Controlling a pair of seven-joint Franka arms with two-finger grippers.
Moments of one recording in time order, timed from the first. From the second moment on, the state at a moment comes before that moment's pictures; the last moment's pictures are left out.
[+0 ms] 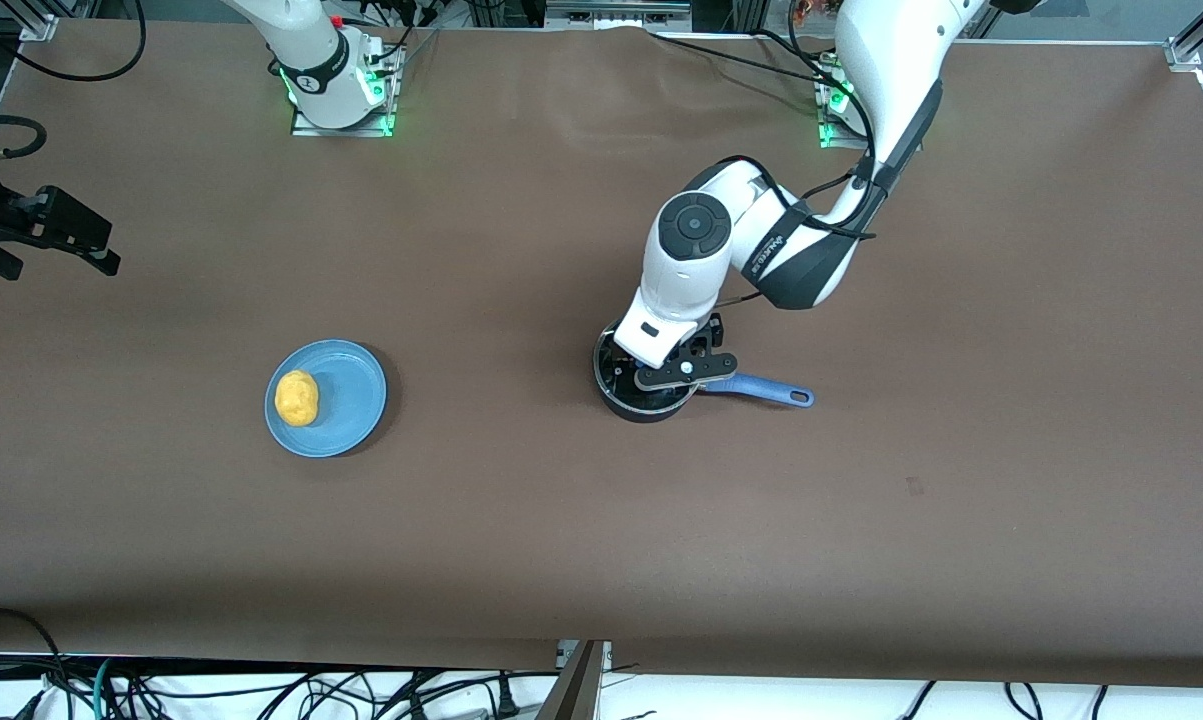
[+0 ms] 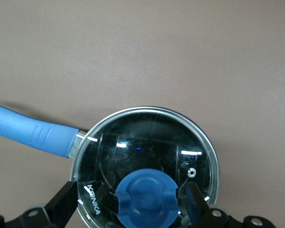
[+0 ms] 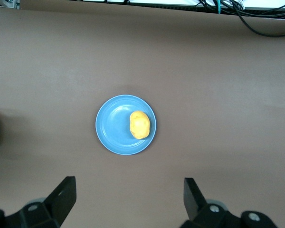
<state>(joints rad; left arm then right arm) -0.40 0.62 -0.31 -1.52 0.20 2.15 -0.95 0.23 0.09 -0.21 -1.41 0.03 1.60 -0.04</state>
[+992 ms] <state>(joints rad) -0.43 0.66 -0.32 -1.52 0.28 2.16 -0.96 0.23 0.09 -0.21 -1.41 0.03 1.60 -0.04</state>
